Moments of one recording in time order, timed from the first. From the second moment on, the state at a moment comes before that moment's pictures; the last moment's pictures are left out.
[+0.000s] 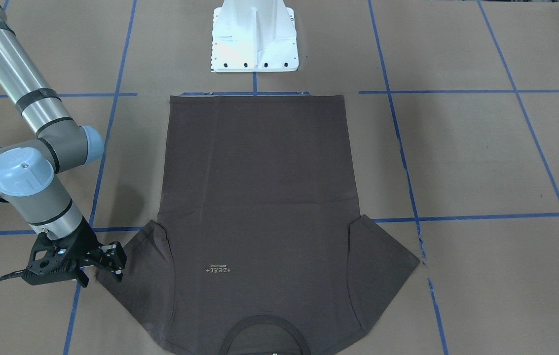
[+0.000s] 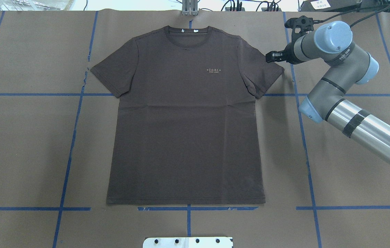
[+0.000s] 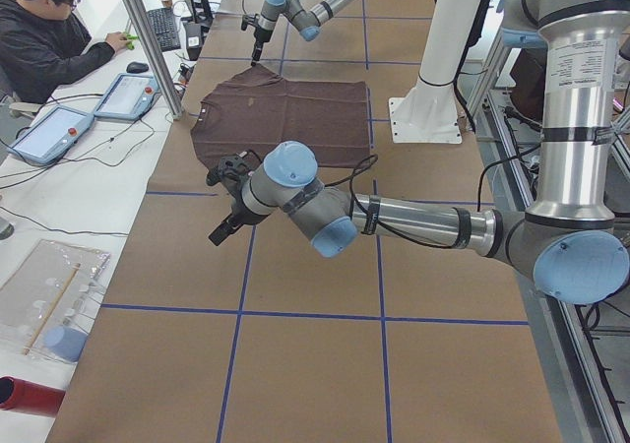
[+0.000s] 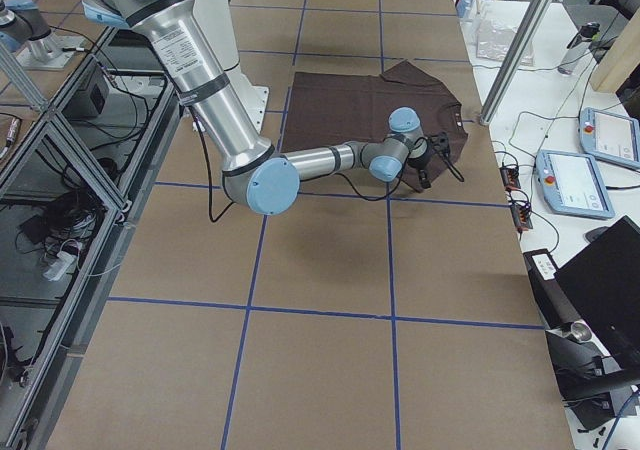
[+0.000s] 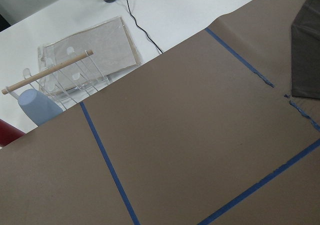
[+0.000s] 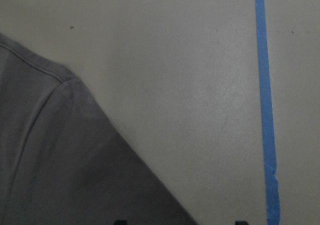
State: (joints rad) left arm -1.53 -1.54 -1.72 -2.30 -2.28 -0.04; right arm 0.89 -1.00 1.12 -0.76 1.84 0.93
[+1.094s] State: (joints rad) left arm -1.53 -1.55 -1.71 -2.30 -2.28 -0.04; right arm 0.87 -1.01 1.11 -0.76 1.81 0.93
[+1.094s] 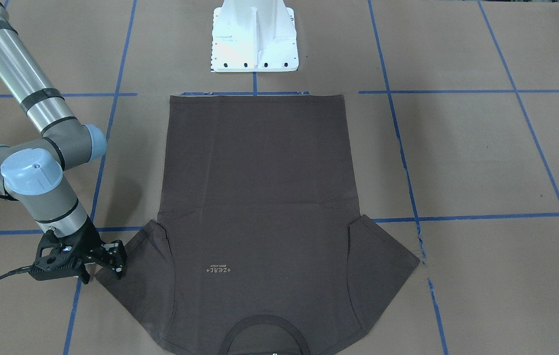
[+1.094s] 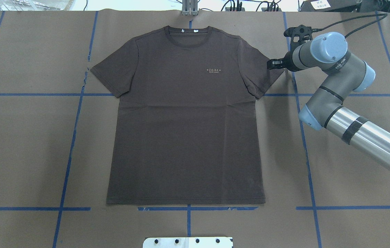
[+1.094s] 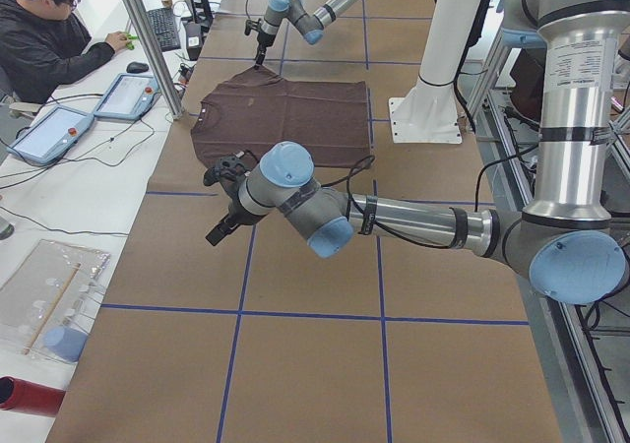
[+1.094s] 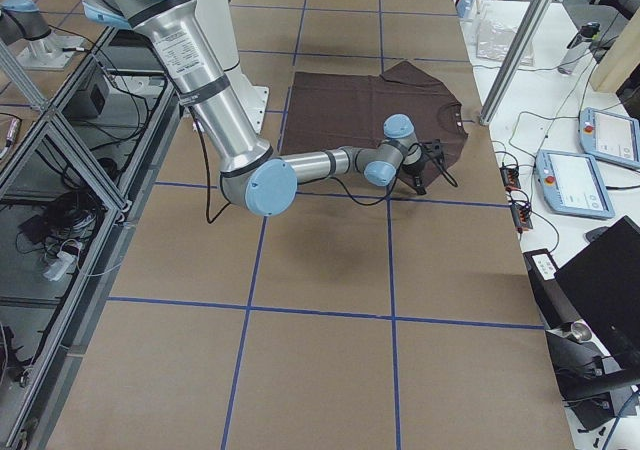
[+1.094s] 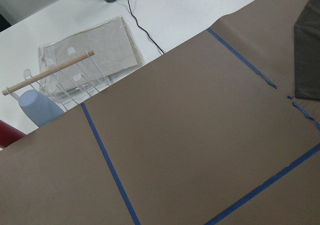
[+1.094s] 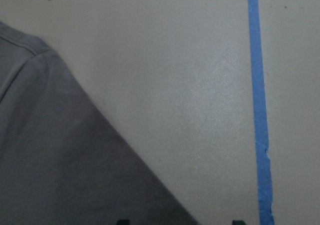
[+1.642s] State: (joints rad) left arm -1.53 -1.55 -1.71 -2.30 -2.28 -0.04; right arm 0.87 -1.01 1.11 -0.76 1.81 0.95
